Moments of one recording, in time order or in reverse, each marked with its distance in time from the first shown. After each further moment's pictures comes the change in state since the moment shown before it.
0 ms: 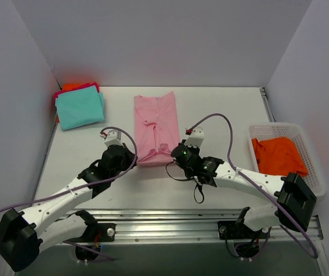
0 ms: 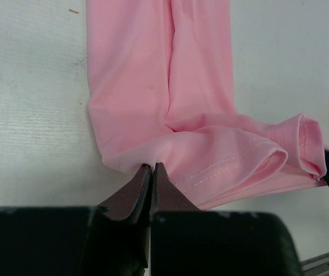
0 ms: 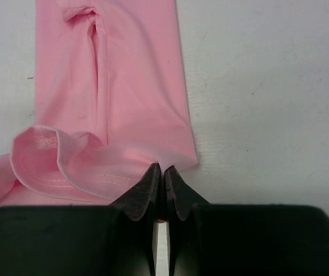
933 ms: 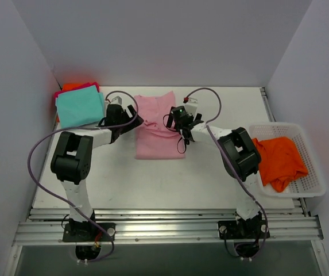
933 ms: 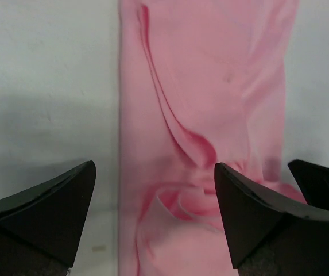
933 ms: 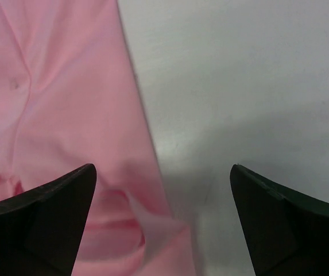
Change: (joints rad) left arm 0.428 0.924 0.531 0.365 0.418 0.138; right arm -0.413 0.716 0.505 0.218 -0.238 -0.165
